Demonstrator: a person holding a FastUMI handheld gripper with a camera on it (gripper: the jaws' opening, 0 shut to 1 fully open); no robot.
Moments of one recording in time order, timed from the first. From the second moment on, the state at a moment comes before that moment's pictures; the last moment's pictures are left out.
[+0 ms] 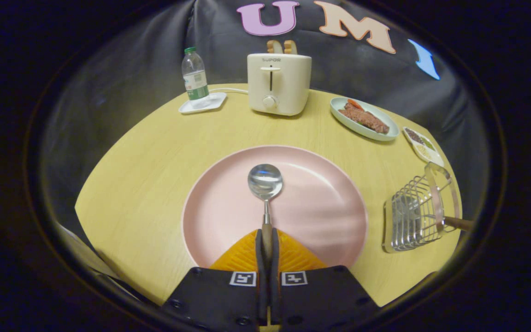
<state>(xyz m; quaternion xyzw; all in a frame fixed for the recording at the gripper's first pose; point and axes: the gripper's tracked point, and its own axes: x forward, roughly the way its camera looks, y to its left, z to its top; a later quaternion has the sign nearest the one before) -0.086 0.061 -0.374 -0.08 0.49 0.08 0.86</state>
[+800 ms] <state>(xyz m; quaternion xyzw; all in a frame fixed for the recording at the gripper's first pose) -0.077 -0.010 -0.302 -0.13 0.50 0.10 0.85</state>
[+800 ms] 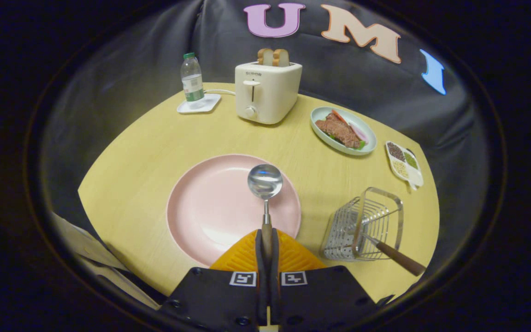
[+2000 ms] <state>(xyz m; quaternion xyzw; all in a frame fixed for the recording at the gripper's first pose) -0.082 -0.126 -0.244 -0.04 0.56 0.01 0.83</state>
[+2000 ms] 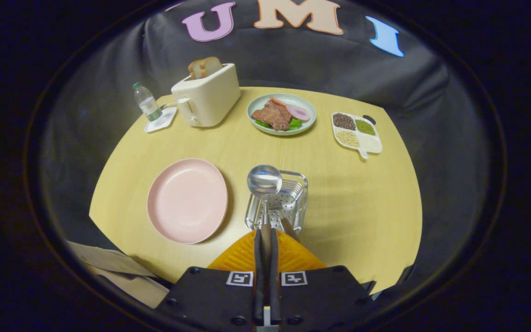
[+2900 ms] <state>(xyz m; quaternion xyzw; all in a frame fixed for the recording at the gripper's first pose) -0.058 -0.108 -0.225 0.01 0.52 0.02 0.85</state>
